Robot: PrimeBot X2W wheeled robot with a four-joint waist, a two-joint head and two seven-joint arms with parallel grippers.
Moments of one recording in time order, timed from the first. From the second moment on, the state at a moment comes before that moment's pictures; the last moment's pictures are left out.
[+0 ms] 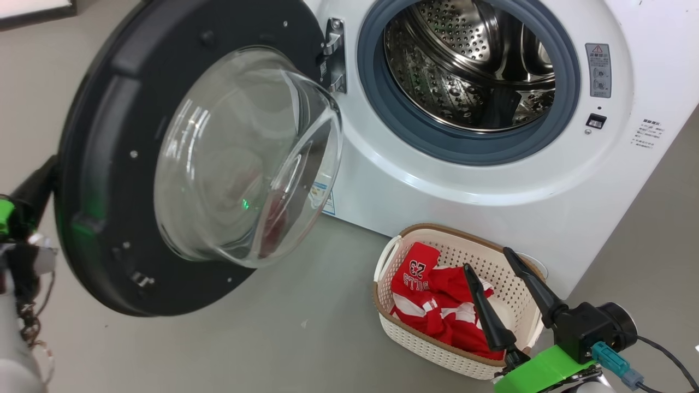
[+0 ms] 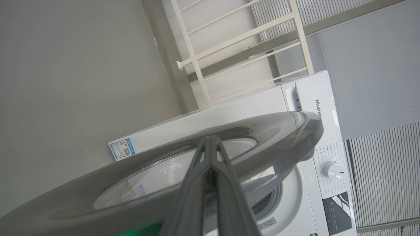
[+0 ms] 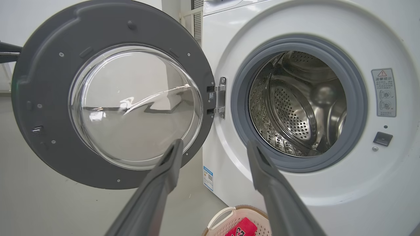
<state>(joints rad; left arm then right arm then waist) -0.82 0.21 0.45 0.89 -1.12 -0.08 0.58 -0.04 -0.05 0.15 0.16 0.17 0.13 -0.26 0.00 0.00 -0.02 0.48</state>
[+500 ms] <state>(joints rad) -0.70 0.09 0.44 0.70 -1.19 -0.08 0.69 -0.04 -0.05 0.15 0.16 0.17 0.13 -0.26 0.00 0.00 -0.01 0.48</state>
